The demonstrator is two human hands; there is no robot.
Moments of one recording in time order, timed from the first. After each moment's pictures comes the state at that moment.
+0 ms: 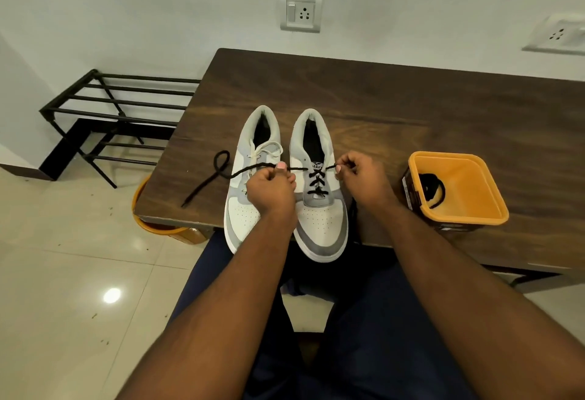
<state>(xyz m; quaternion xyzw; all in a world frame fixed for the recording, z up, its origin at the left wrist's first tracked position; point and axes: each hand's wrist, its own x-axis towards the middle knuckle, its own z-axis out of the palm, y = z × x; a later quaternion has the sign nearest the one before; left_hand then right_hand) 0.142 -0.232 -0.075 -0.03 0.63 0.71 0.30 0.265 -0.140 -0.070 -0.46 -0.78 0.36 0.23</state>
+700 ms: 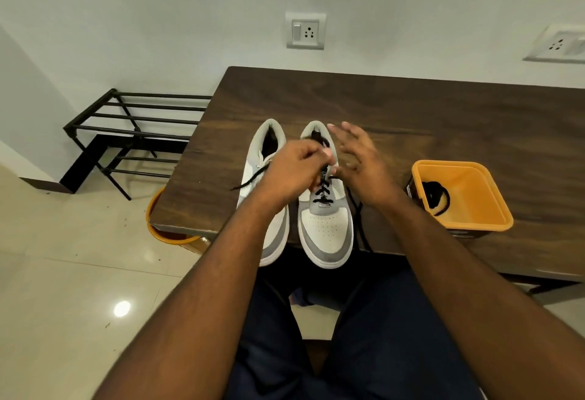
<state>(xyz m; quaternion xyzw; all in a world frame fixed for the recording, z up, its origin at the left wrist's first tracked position) 0.133 -0.256 0.025 0.45 0.68 0.47 0.35 0.260 -0.148 -0.027 -0.28 -0.81 0.43 0.28</state>
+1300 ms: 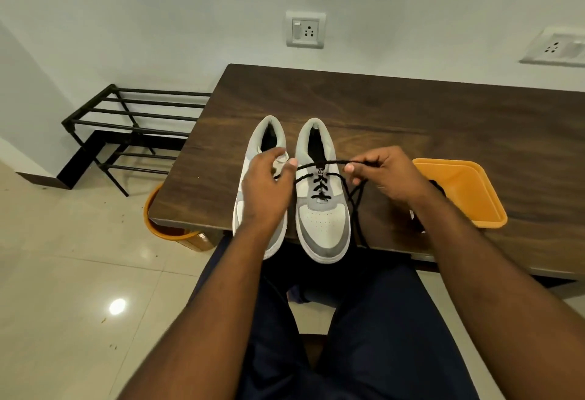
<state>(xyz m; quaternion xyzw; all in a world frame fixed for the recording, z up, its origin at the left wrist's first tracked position) 0.128 -0.283 -0.026 0.34 0.75 0.54 0.17 0.296 -0.145 -0.004 -0.30 -0.78 0.51 0.21</state>
